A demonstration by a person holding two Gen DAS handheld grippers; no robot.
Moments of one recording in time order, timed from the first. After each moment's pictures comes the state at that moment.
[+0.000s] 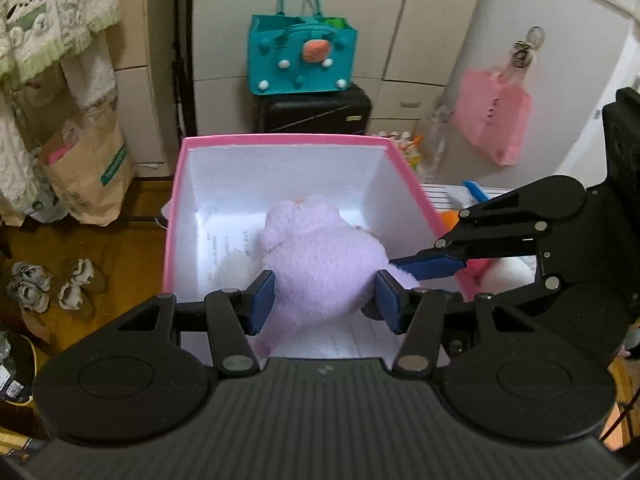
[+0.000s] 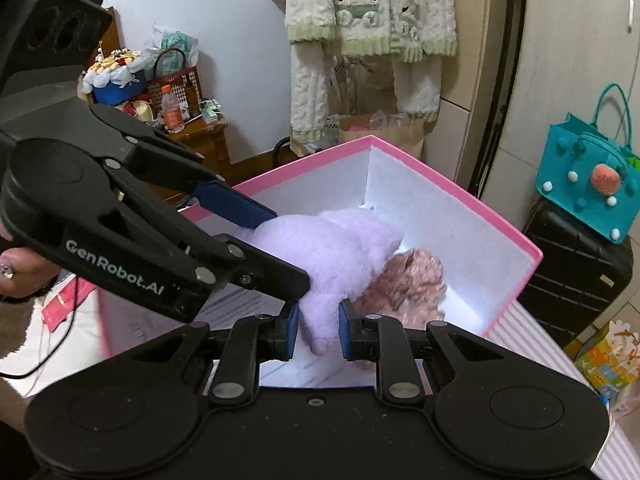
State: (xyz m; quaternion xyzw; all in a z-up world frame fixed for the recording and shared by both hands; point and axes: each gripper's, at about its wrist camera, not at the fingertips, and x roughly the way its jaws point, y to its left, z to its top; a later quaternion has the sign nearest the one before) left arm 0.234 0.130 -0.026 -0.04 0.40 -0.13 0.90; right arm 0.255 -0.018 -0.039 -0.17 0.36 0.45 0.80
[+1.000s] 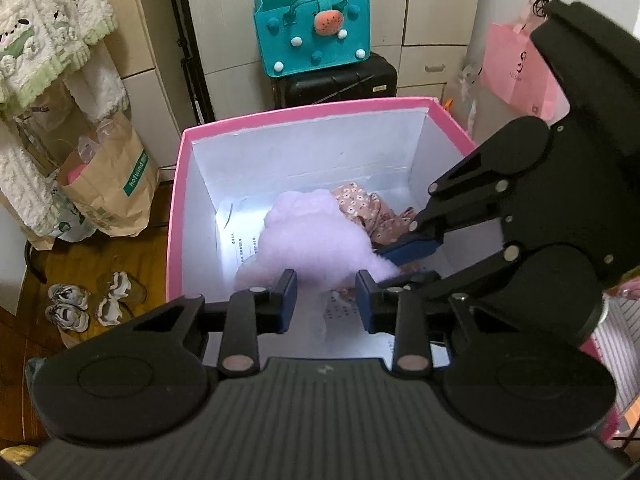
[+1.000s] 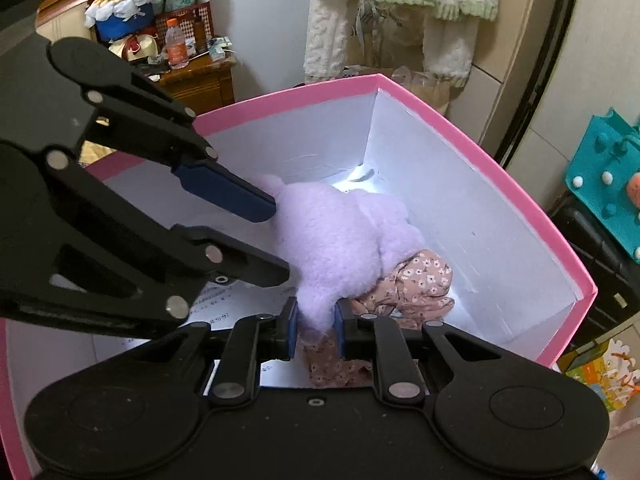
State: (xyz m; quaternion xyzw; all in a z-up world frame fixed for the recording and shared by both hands) left arm 0.263 0.118 -0.054 0.04 0.43 -0.10 0.90; right arm 0.306 0.023 -0.080 -0.25 0.40 0.46 0.76
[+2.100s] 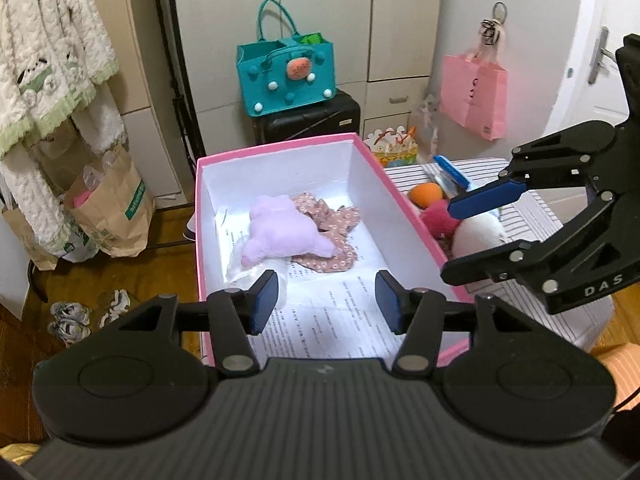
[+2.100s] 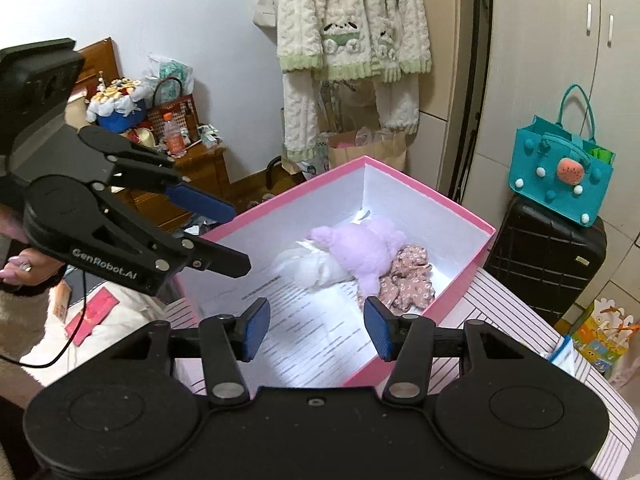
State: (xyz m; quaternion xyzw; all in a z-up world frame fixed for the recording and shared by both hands) left arm 0.150 0.118 0.019 0.04 0.38 -0.14 0.92; right arm 0.181 -0.069 0.019 -0.13 0.34 0.43 0.83
